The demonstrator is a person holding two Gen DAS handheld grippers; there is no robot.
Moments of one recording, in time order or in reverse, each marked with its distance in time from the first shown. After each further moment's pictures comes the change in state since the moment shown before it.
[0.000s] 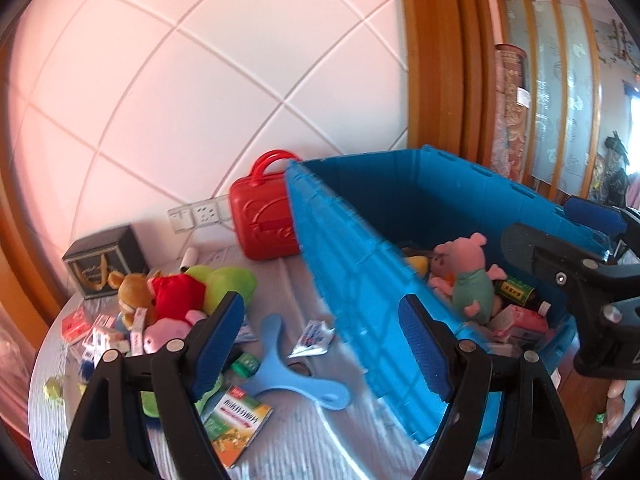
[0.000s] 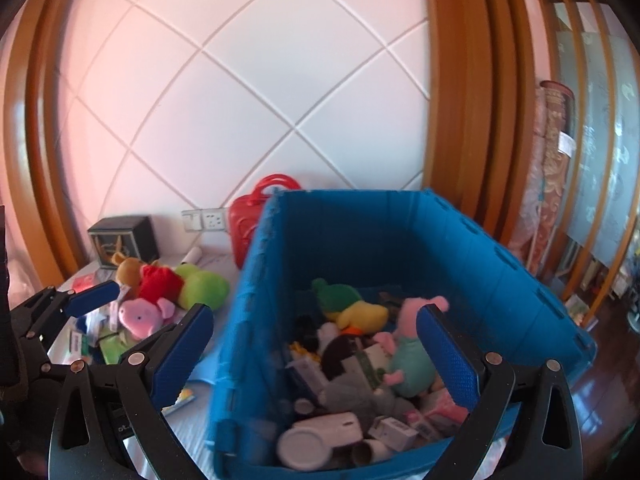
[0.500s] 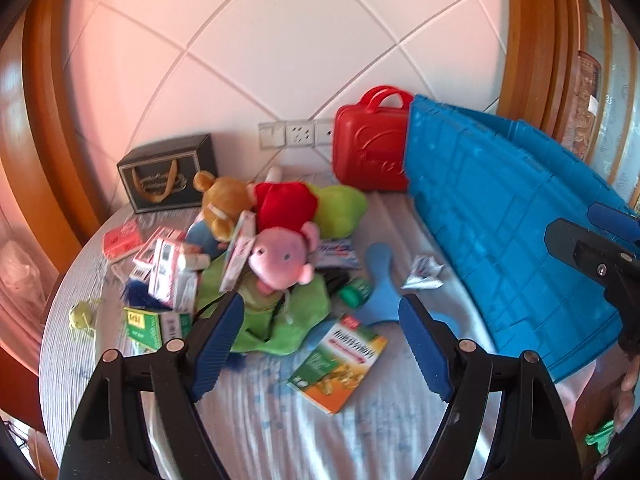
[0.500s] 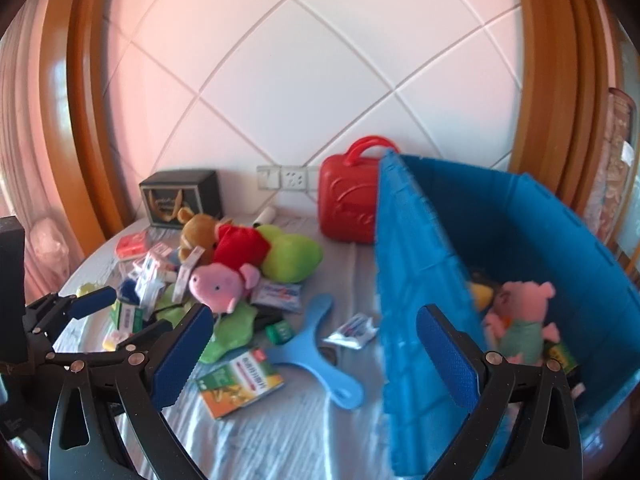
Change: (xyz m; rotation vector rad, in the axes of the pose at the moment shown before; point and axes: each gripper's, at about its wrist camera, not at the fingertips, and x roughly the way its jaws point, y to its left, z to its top) left arm 0.014 0.177 -0.085 -0.157 0.180 0.112; right arm 0.060 0.155 -0.028 -0.068 0.151 0.137
